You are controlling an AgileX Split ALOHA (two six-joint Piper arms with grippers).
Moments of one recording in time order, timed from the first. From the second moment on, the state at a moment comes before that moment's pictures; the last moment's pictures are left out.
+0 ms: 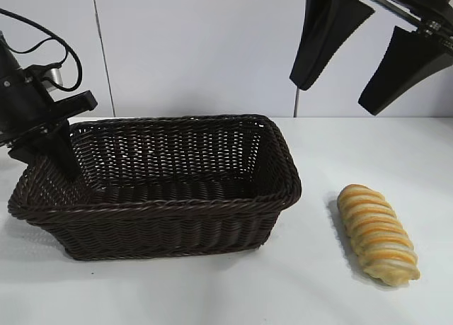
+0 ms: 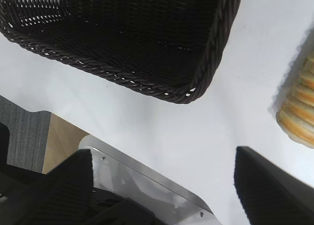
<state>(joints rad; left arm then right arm) -0.09 2.06 -1.39 -0.51 1.00 0.20 0.32 1.55 -1.33 0.39 1.22 -0.10</state>
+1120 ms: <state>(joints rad) -0.09 1.82 -1.64 -0.27 1.22 -0.06 0.32 1.55 -1.33 0.39 1.22 -0.10</state>
